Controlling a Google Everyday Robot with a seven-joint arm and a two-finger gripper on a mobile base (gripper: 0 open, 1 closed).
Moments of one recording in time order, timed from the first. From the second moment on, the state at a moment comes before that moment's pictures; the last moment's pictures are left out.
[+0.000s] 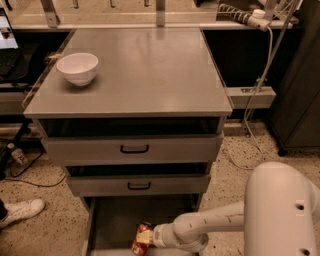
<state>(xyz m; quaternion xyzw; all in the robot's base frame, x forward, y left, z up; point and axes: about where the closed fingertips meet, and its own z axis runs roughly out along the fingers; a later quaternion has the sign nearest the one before) 0.443 0.044 0.267 -0.01 0.94 0.33 0.11</state>
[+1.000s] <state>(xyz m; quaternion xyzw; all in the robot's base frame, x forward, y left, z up) 0.458 0.063 0.192 -0.01 0.94 0.33 0.05</state>
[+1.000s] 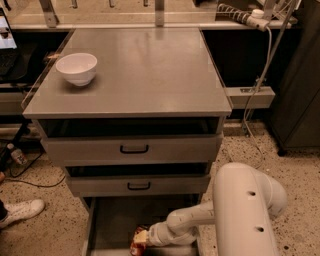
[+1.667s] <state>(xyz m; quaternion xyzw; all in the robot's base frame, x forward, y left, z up) 0.481 0.077 0.174 -0.03 0.94 0.33 0.03</state>
